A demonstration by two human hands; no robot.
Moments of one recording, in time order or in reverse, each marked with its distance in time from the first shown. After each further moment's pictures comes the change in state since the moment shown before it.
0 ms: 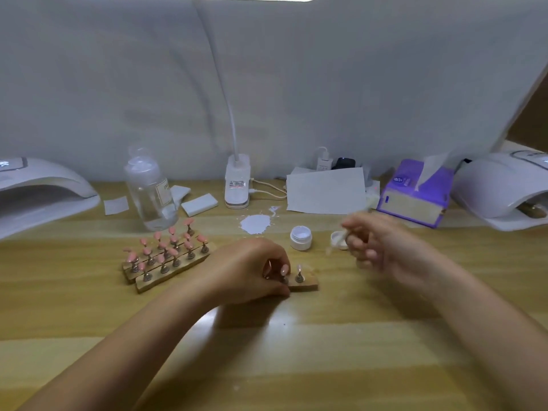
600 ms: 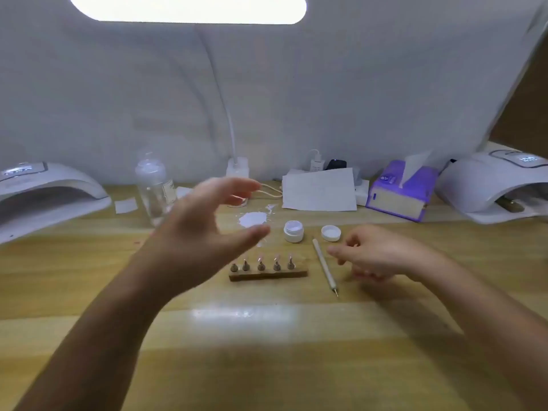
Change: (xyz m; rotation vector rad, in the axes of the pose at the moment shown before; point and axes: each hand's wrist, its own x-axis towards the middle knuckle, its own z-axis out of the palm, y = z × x) left_hand -0.065 0.040 -0.046 -0.310 0.562 0.029; right_hand -0.026 -0.006 -0.002 -0.999 0.007 0.136
